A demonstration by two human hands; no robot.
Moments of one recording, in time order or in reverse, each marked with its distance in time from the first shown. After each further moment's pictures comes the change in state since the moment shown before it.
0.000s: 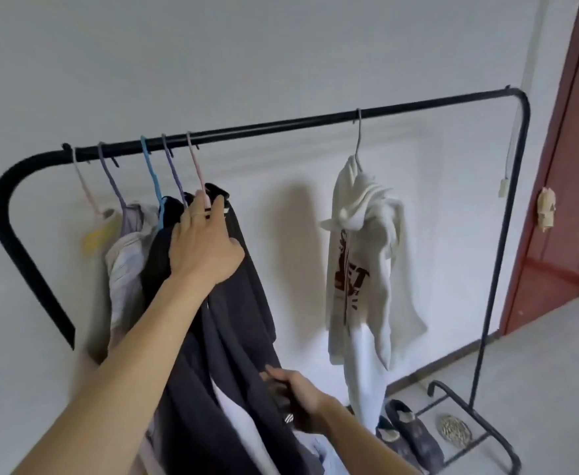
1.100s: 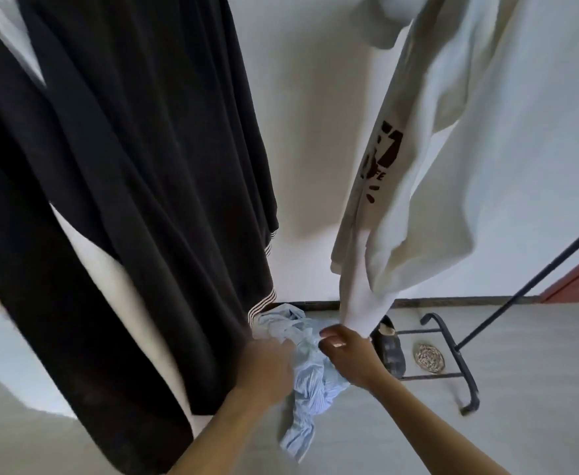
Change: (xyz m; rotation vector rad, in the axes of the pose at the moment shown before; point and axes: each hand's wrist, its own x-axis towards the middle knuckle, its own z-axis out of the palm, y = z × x) left_hand -0.267 0.103 0.356 0.074 -0.761 -0.089; right_hand 0.009 0.130 -0.236 -0.911 0.261 0.006
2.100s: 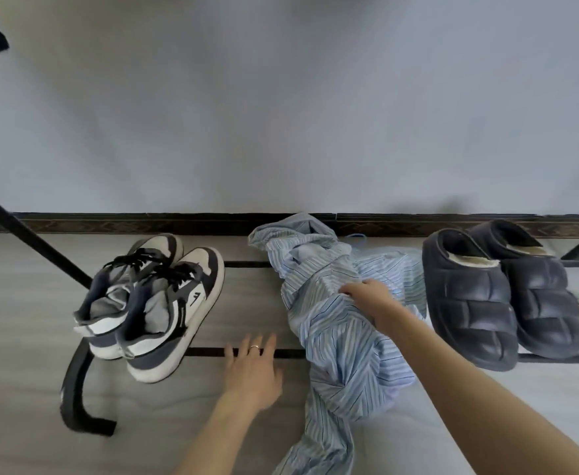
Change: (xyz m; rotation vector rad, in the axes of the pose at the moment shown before) left_hand 0.288 -0.073 0.654 -0.078 -0.209 -0.289; right_hand 0.458 0.428 0.297 0.360 -0.064 0.271
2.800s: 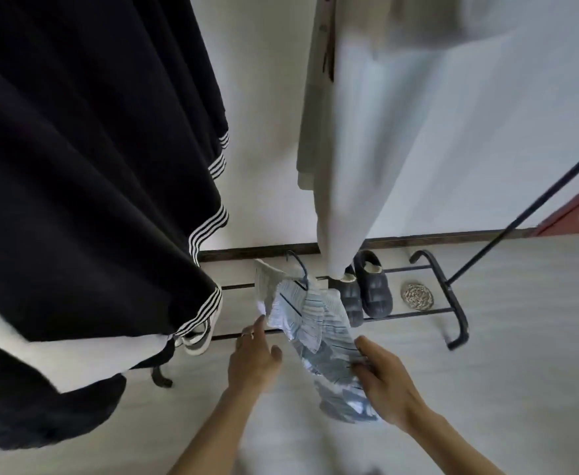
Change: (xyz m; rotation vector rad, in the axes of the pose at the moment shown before) left_hand -0.342 0.072 -0.346 -0.481 0.004 -0.038; right_hand -0.530 -0.130 -0.166 -0.371 0.066 -0.466
